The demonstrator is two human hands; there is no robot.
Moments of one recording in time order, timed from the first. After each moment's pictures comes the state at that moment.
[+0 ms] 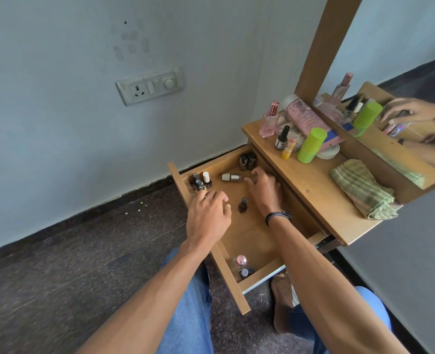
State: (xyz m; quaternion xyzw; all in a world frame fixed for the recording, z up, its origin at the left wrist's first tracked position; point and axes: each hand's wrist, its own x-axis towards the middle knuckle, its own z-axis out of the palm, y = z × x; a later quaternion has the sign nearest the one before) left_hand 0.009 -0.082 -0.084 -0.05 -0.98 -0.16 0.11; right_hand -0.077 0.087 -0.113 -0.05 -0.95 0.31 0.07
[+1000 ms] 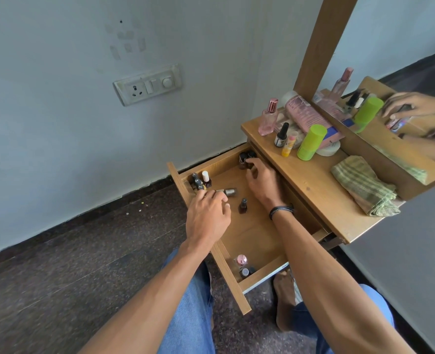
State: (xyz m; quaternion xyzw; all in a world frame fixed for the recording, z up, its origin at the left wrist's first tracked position) left_hand 0.009 -0.082 -0.080 -0.05 -0.98 -0.16 0.11; right_hand -0.093 0.091 -0.113 0.04 -0.90 0.41 0.10
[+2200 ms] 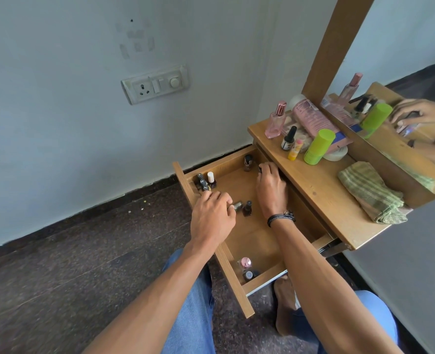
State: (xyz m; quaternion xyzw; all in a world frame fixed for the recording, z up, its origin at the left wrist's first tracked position) left_hand 0.010 -0.082 -0.081 -0.04 -0.98 -0.17 0.11; right_hand -0.080 0.081 -0.115 -0.01 -0.96 0.20 0.20
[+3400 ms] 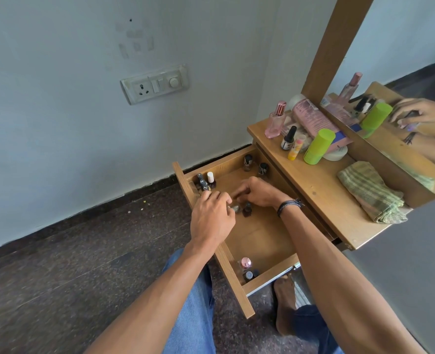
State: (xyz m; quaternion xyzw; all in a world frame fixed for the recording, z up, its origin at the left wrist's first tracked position) left_hand 0.012 -0.081 -0.075 -0.03 -0.98 -0.19 0.10; right_hand -0.104 0.087 -0.097 0.20 -0.89 0.32 -0.25
